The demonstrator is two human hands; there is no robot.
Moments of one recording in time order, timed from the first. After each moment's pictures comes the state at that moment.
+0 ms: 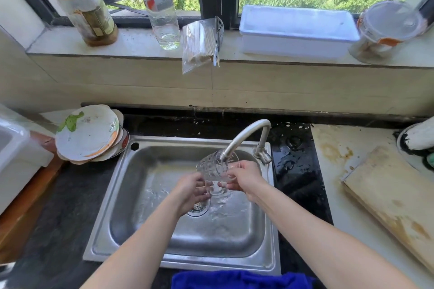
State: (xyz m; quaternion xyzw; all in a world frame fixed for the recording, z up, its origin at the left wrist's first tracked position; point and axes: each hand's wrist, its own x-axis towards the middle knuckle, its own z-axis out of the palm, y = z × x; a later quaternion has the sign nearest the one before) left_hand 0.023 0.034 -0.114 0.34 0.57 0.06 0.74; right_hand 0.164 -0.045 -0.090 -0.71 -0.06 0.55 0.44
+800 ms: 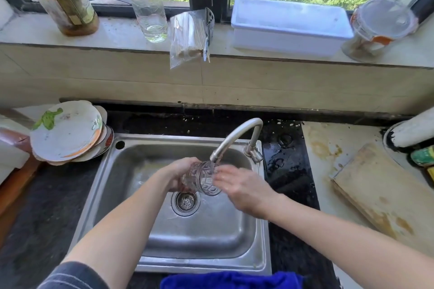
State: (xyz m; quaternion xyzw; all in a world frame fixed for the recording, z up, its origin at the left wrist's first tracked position) left_hand 0.055 0.081 -0.117 0.42 0.55 -0.16 0.70; right_hand 0.189 -0.083 -0.100 -0.60 -0.79 0.02 0.14
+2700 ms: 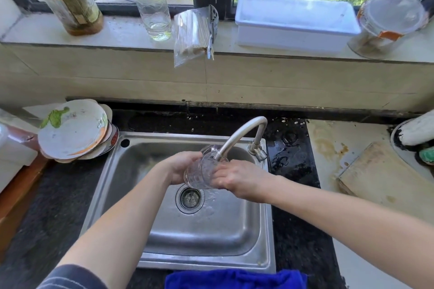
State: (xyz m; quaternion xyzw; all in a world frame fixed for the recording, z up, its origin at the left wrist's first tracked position) left_hand 0.047 0.098 -0.123 0.39 0.44 -0.10 0.80; right_hand 0.195 -0.051 -0.094 -0.52 -0.84 0.14 0.08
